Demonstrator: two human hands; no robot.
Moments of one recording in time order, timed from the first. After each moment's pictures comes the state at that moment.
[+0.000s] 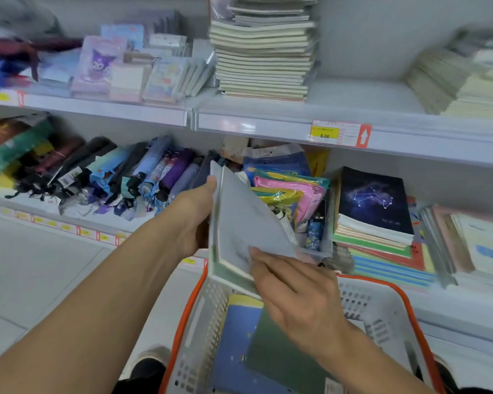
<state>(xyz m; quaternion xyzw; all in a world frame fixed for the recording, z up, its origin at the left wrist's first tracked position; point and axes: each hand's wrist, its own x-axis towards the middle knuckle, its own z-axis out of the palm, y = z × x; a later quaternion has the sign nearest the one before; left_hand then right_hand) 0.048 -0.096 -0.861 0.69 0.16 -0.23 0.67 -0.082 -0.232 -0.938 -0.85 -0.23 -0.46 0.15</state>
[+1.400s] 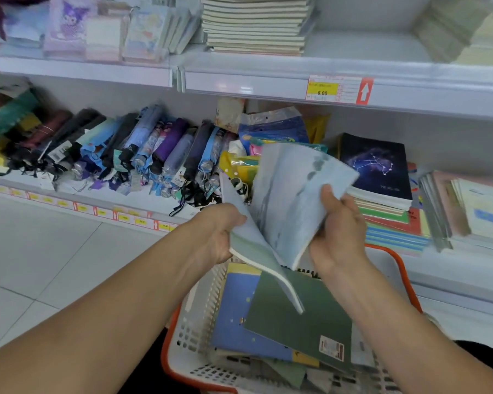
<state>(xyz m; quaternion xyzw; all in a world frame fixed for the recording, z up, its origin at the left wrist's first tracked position) -0.001 -0.124 -0.899 0.65 0.21 -0.32 0.66 -0.048 -0.267 -0.938 -0.34 0.29 -0.23 0.86</state>
